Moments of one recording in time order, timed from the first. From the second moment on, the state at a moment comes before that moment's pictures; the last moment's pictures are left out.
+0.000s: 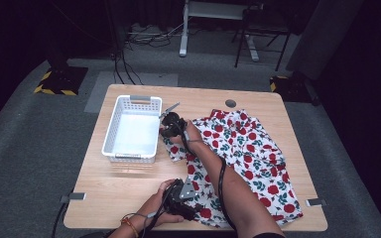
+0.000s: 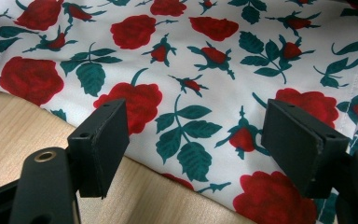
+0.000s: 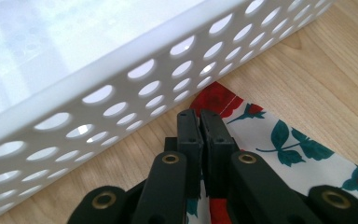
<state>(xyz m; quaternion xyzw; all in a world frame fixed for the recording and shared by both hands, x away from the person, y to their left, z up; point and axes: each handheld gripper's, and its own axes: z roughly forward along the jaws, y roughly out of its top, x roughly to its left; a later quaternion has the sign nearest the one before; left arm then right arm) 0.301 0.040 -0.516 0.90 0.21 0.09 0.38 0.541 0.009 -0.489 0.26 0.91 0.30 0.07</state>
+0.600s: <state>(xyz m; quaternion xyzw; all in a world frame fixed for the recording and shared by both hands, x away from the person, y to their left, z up) 0.301 0.040 -0.516 0.90 0.21 0.09 0.38 0.531 -0.034 -0.460 0.28 0.88 0.36 0.10</state>
